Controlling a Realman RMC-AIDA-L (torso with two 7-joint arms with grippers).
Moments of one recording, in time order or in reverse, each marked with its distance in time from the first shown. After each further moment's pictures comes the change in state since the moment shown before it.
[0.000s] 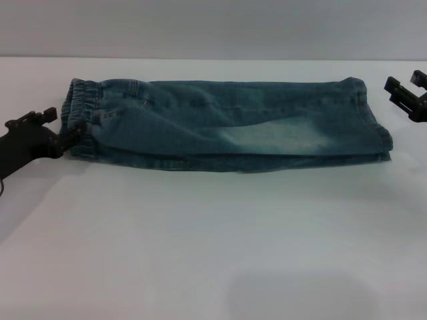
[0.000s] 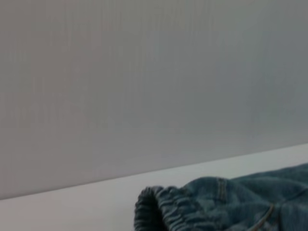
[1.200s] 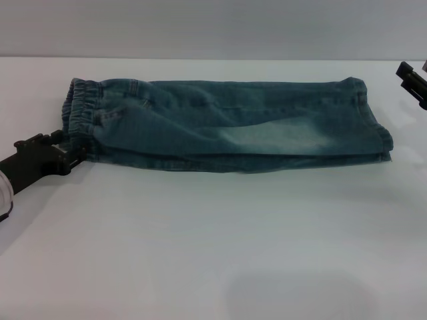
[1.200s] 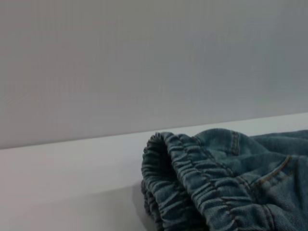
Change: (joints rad) left arm -0.028 -0.007 0.005 -0.102 -0.007 -0.114 0.044; right arm -0.011 0.000 -0.003 0.010 0.101 -0.031 -0.007
